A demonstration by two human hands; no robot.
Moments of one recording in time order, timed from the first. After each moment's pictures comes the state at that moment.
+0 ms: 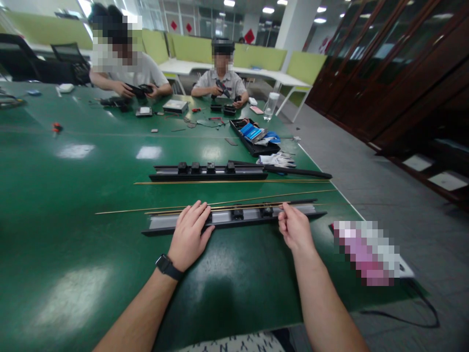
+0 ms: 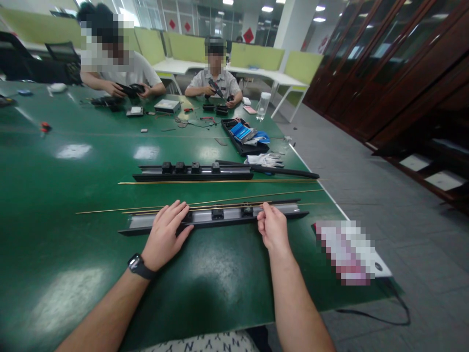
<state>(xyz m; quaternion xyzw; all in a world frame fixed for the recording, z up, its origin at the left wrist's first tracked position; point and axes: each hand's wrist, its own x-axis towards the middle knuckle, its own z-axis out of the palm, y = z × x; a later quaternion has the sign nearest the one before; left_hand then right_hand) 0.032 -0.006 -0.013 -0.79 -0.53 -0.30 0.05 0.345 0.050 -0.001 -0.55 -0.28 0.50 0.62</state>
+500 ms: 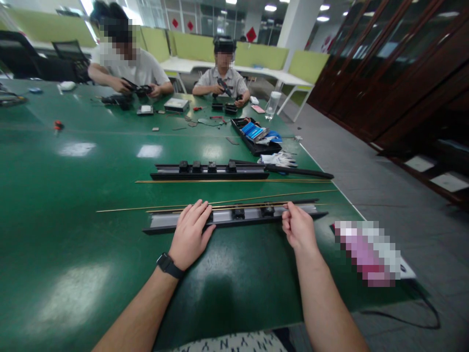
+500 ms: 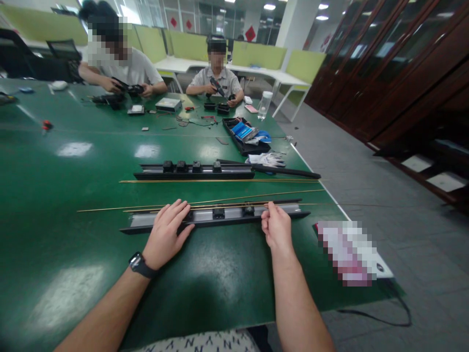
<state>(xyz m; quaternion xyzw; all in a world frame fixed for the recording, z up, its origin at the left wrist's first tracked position) 0.032 -0.005 -0.015 -0.79 -0.53 -0.31 0.06 0.350 0.052 -0.003 -0.56 -0.27 0.48 0.62</state>
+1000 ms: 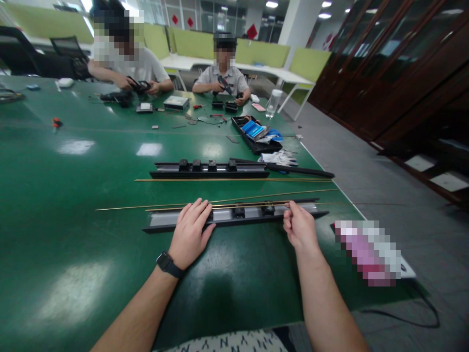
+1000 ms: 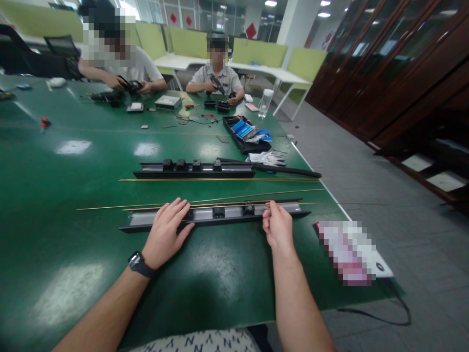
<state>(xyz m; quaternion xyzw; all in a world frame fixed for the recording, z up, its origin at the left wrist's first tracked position) 0.032 -0.006 -0.013 -0.79 -0.52 -0.31 0.06 0.351 0.053 -0.001 -0.57 -0.26 0.47 0.62</state>
